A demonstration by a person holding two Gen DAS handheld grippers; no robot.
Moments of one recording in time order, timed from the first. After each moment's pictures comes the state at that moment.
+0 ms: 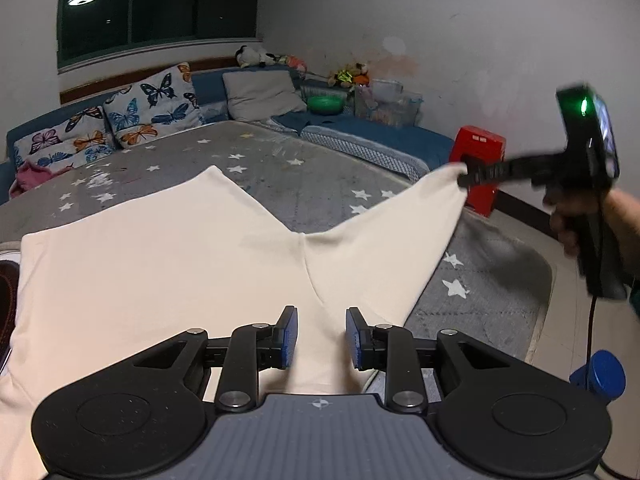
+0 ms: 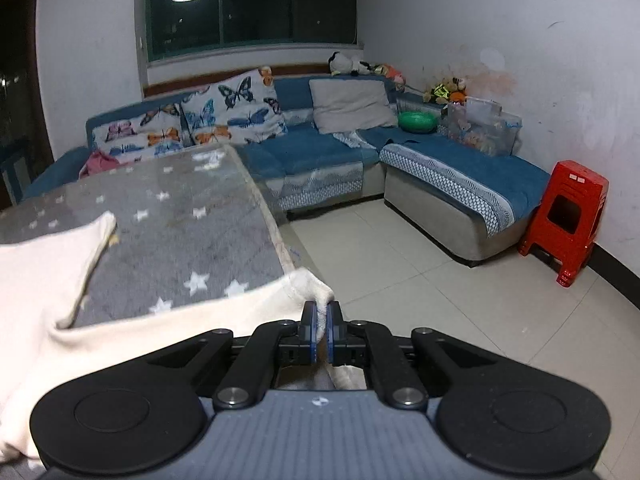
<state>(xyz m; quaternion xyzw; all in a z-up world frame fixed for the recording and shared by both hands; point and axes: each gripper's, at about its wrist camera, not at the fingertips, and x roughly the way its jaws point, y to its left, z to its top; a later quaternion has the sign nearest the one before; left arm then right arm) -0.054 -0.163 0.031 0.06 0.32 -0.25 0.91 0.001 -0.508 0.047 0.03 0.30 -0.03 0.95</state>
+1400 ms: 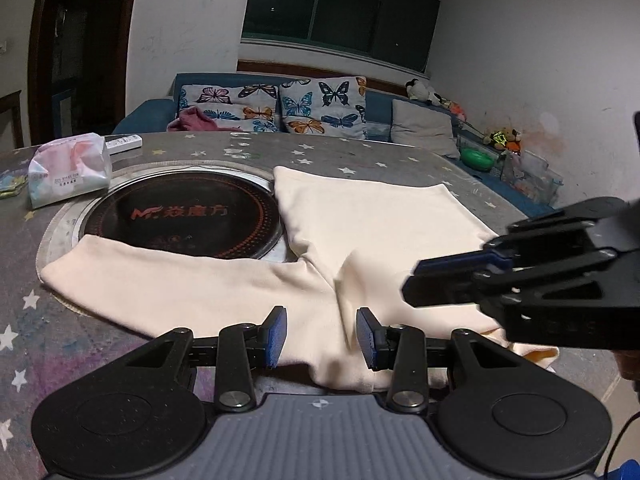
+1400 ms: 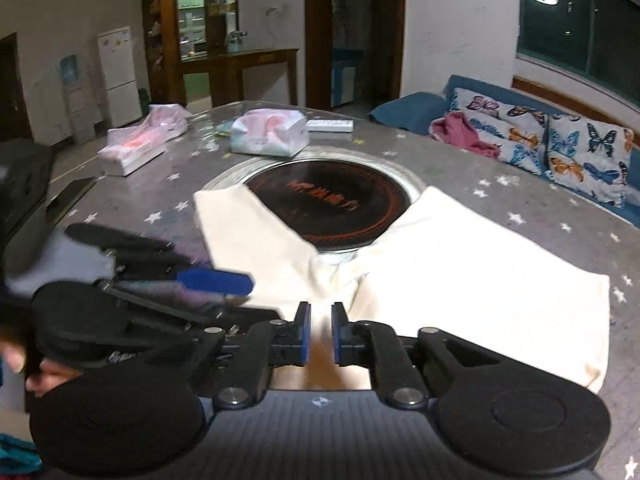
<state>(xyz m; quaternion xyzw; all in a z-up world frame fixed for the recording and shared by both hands) -0.119 0.027 0.041 -0.07 0.30 -0.04 0.95 -0.074 -0.190 0.083 -0.15 0.31 0.44 0.83</state>
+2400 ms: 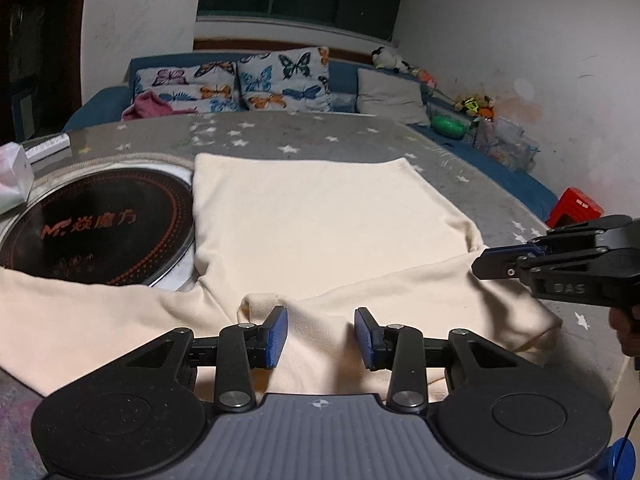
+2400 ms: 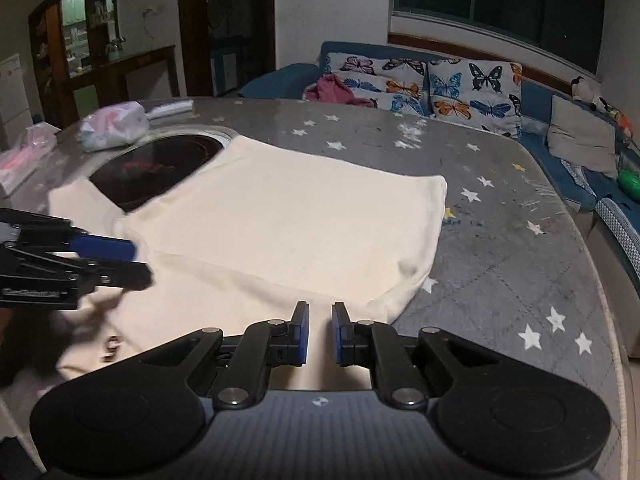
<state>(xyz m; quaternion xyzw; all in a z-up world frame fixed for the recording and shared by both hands) -0.050 -0.024 0.029 -0.05 0.34 -0.09 0.93 -0.003 -0.303 0.050 -0.12 0.36 0.28 0.88</state>
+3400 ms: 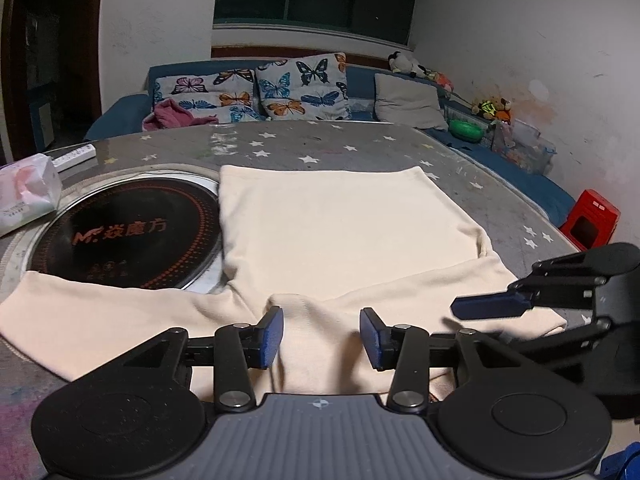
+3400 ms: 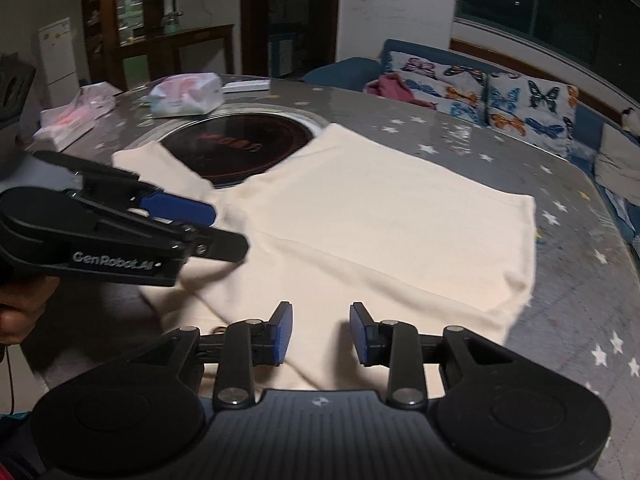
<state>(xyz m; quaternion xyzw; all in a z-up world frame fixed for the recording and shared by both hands) -0.067 -0.021 0.047 -0.04 0.33 -0.05 0.94 -0.054 -0.240 0.050 -0.16 0.35 0.35 0.85</state>
